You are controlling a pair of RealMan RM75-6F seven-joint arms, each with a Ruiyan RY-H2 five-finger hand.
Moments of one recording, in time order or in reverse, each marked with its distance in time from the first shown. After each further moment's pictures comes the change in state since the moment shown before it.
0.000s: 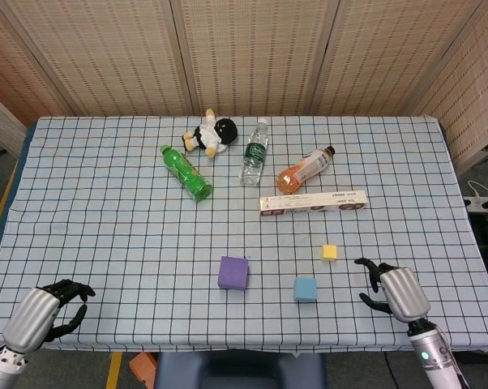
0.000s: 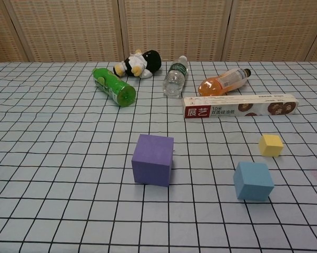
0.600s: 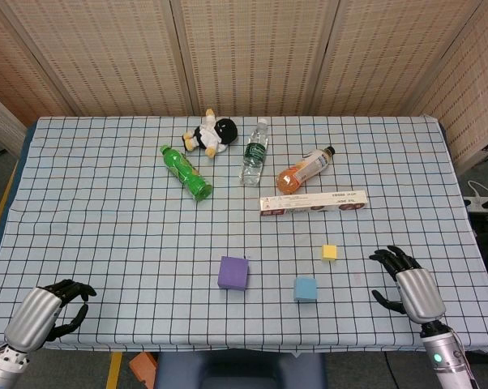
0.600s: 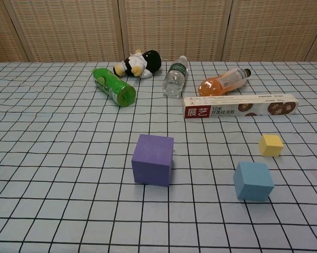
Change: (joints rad) left arm -0.002 -0.011 -0.003 0.007 -0.012 -0.013 0.004; right arm -0.046 0.041 0.001 -0.009 0.043 0.049 0.044
